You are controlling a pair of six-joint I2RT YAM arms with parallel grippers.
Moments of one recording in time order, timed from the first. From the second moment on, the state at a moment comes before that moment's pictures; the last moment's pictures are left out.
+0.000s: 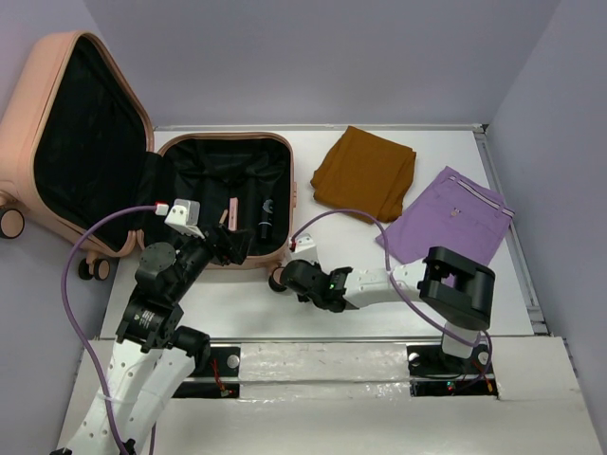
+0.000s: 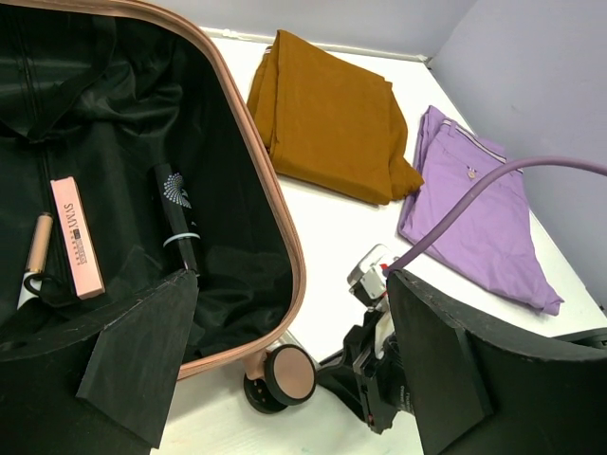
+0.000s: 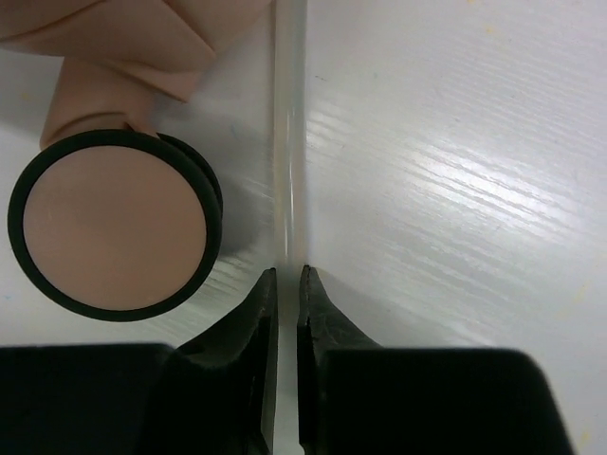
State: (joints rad) left arm -0.34 0.44 0.63 -0.29 0.14 -0.40; right arm 1.21 1.79 0.98 -0.11 0.52 0.68
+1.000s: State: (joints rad) left arm -0.34 0.42 0.63 -0.30 0.10 -0.41; right arm 1.08 1.68 1.39 -0.11 0.46 0.43
